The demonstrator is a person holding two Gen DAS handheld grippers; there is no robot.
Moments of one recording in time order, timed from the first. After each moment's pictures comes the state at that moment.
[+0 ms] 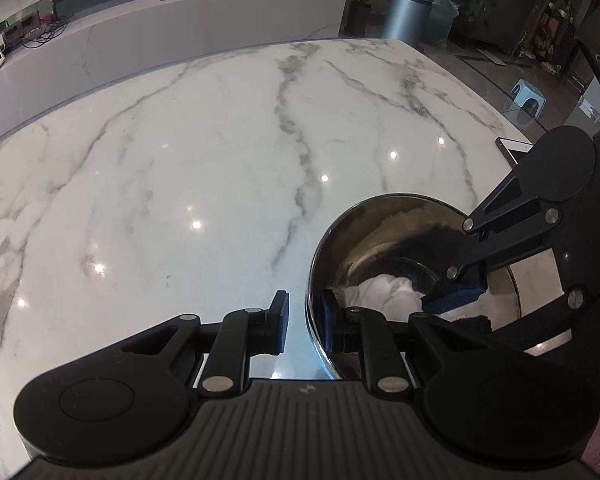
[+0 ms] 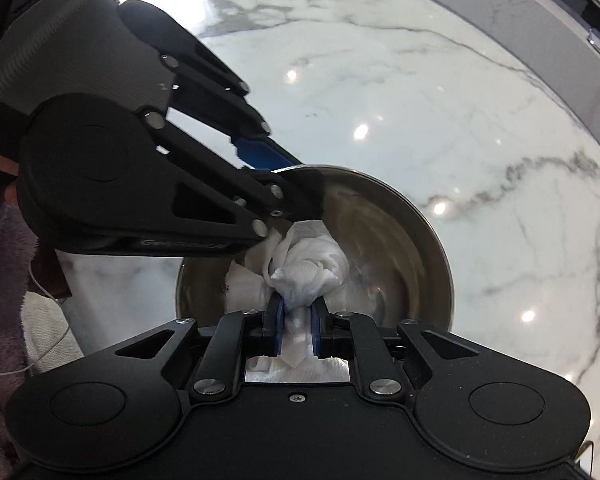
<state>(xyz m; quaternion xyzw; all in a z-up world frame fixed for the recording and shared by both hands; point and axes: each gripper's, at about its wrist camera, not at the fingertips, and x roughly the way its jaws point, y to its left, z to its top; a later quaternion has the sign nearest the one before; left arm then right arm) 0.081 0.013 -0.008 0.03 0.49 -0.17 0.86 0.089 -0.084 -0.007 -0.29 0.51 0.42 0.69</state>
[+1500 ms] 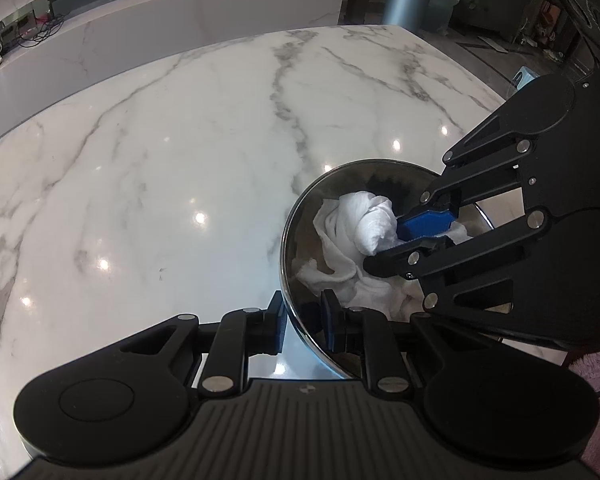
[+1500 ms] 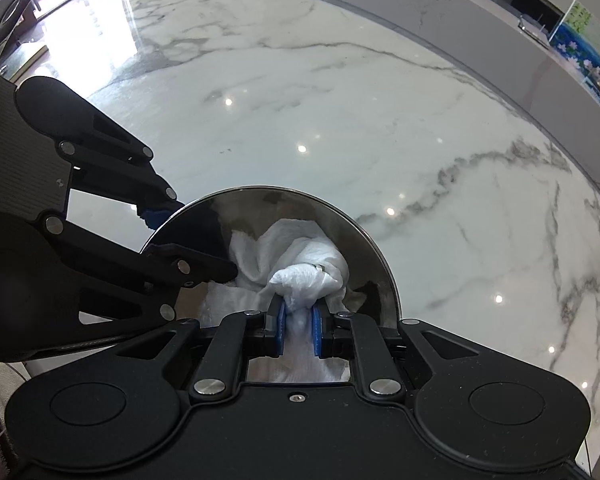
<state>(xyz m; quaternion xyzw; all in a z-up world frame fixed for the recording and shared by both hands) 0.081 0.006 -0.014 0.03 0.50 -0.16 0.85 0.113 -0.084 -0.003 -0.26 0.49 0.36 0.75</state>
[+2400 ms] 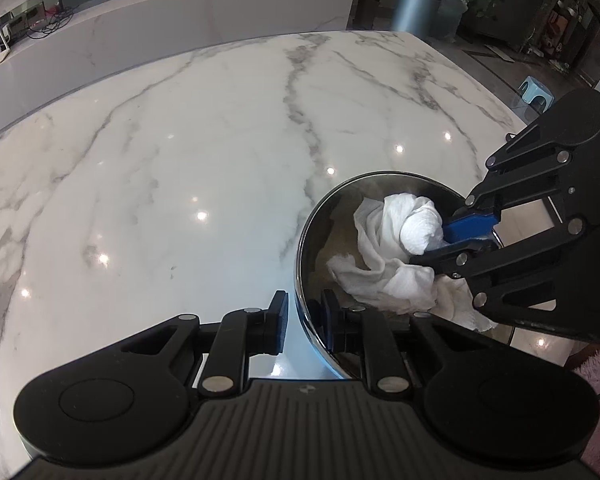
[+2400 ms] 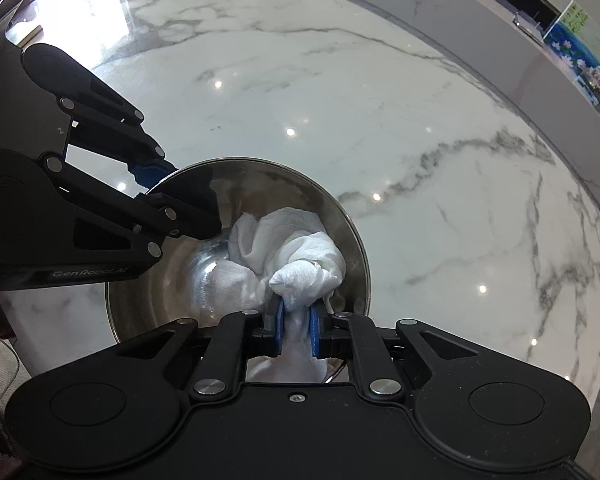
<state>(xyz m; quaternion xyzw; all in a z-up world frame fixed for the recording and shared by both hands) 0.084 0.014 -0.013 0.02 0.50 -0.16 0.85 0.103 -0.096 0.008 -0.29 0.50 0.33 0.75</state>
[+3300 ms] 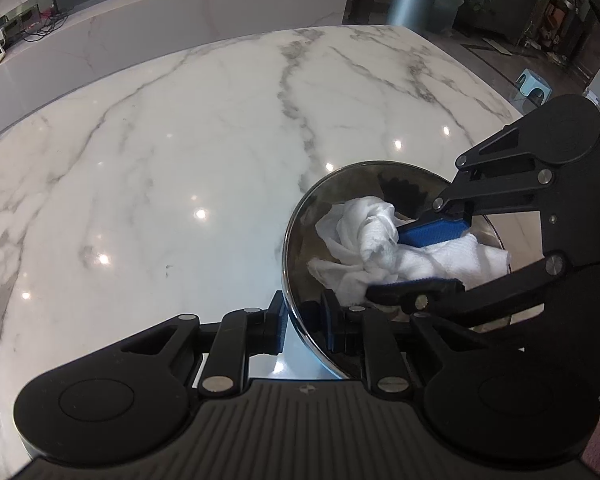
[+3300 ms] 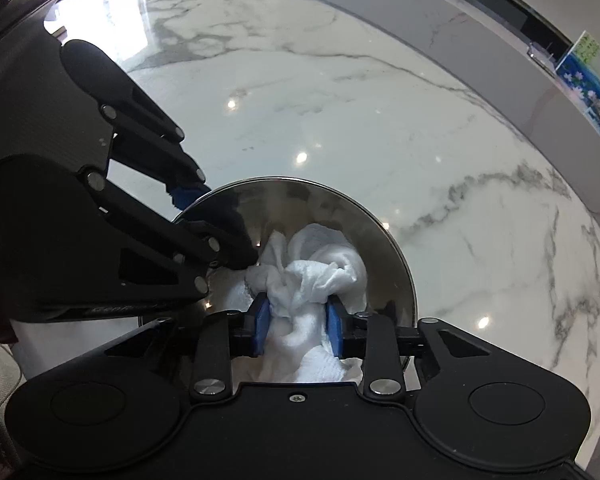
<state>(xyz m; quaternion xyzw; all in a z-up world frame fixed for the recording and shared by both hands) 0.083 0.011 -0.015 0.03 0.50 -0.16 0.85 0.099 -0.083 -0.003 -0.28 0.46 0.36 0.76</state>
